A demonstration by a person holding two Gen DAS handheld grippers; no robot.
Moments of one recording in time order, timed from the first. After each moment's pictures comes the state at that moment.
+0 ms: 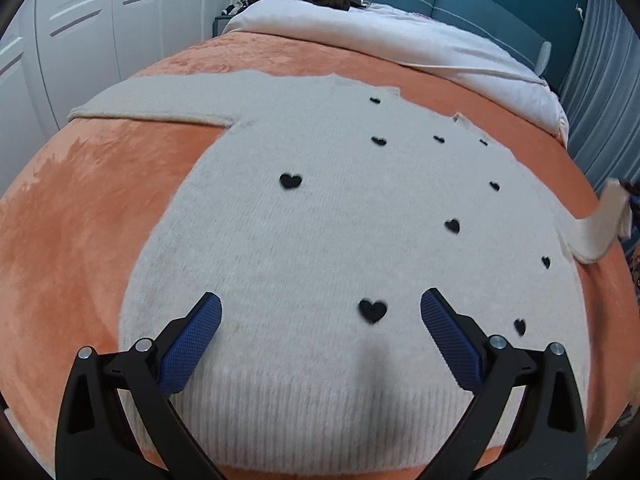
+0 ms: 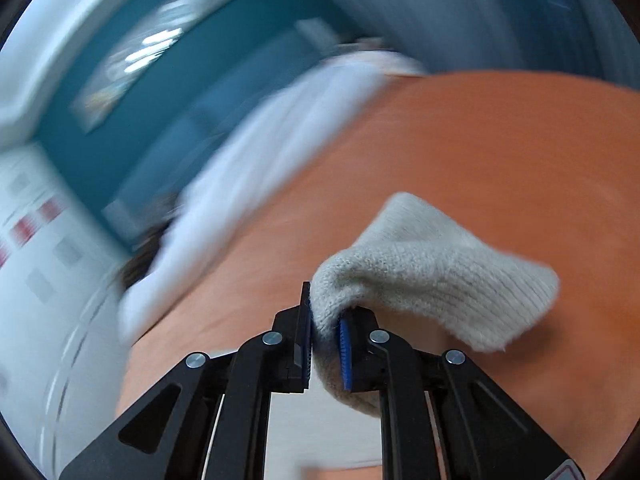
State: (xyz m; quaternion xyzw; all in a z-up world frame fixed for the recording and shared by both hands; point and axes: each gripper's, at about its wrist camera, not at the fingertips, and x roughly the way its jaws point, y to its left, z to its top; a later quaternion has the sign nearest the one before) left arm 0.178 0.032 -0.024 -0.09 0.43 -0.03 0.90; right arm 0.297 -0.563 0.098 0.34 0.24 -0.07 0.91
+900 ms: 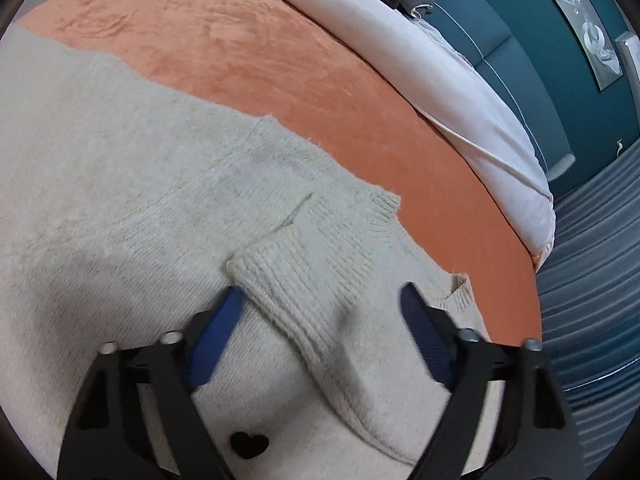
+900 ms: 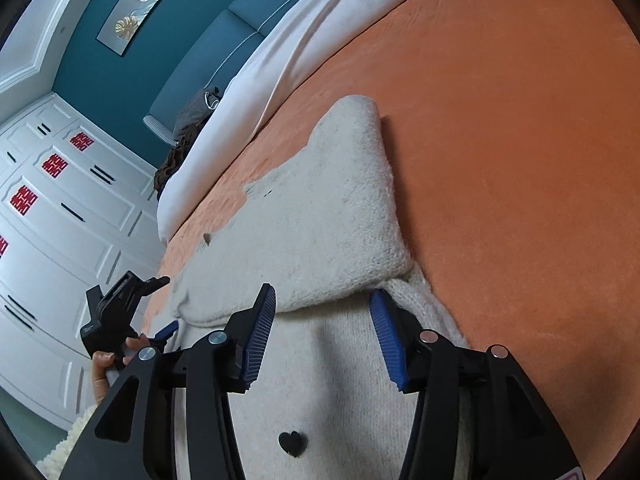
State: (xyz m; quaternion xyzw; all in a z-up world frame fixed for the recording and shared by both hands) left arm 0.479 -0.007 -0.066 -0.31 0.46 -0.05 0.83; right arm 0.292 -0.430 -0.034 0.39 0.36 0.01 0.85
